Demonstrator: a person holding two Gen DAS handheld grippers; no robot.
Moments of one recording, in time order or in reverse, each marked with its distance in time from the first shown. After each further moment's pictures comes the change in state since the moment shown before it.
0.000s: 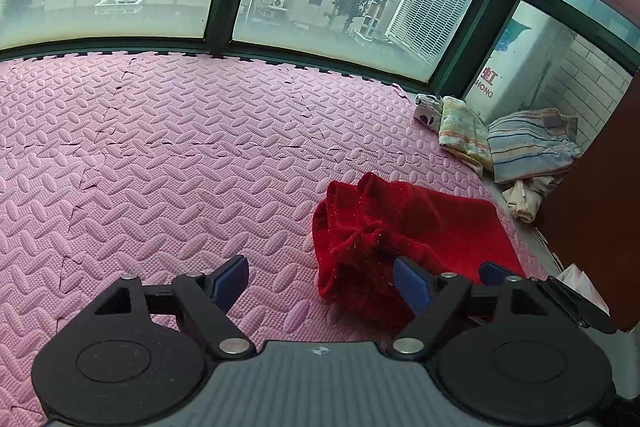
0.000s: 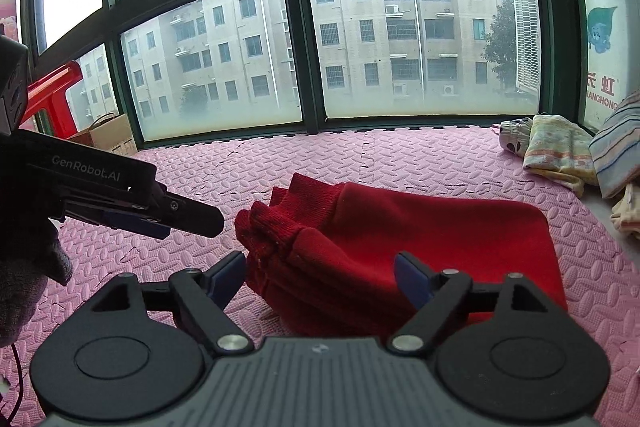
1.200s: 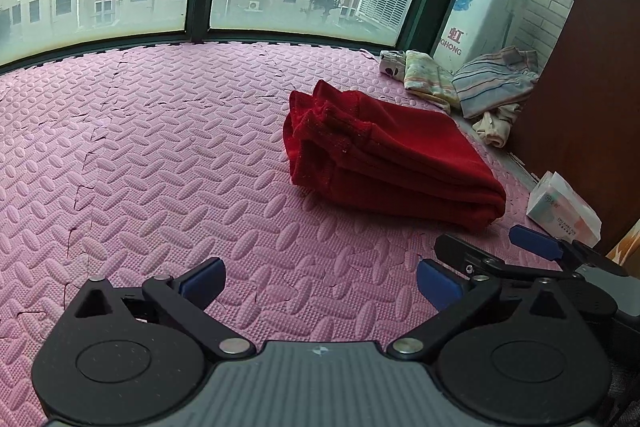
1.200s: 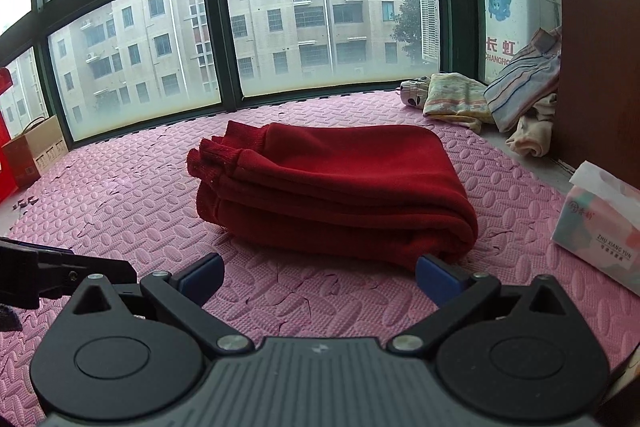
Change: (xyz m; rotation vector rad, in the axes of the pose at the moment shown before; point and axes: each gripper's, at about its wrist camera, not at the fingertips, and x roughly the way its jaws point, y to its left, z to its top) left arm -0.043 -0.024 -0.085 0.135 0.020 -0.004; right arm -0.051 0.014 -0.047 0.115 0.040 -0.260
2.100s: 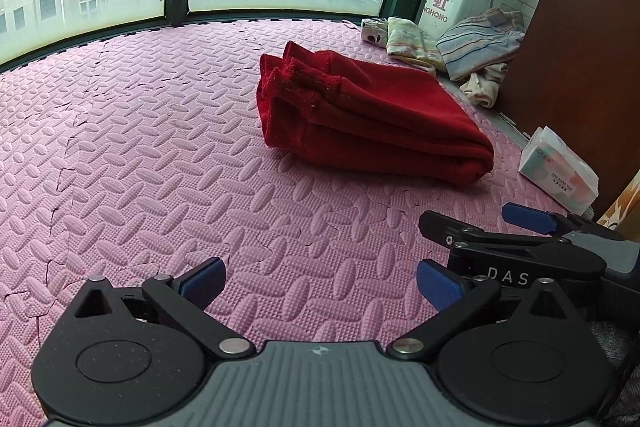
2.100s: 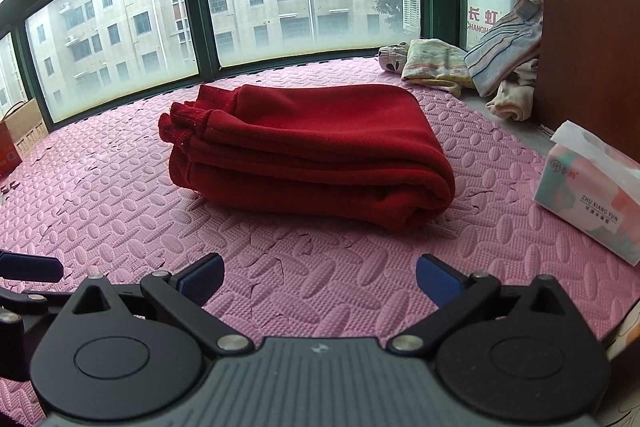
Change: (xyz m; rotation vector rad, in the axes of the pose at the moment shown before) left arm 0.007 -0.021 -0.019 0.065 0.059 0.002; right arm 0.006 -0.009 -0.011 0.023 0.088 -0.047
